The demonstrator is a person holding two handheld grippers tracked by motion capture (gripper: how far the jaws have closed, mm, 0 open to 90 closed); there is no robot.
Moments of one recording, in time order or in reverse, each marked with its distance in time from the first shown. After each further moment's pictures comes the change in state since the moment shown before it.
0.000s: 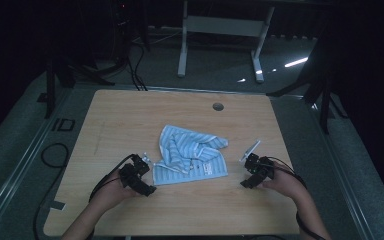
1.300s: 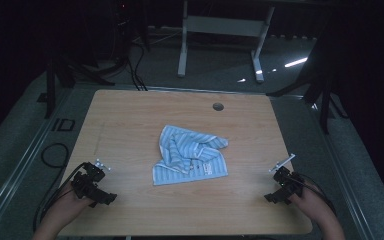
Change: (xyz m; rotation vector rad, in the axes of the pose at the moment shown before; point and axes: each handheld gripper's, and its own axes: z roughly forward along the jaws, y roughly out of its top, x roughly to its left) left arm 0.046 -0.098 -0.047 0.060 0.104 -0.241; right arm -0.007 -0.093 -0.013 -0.007 -0.046 0.248
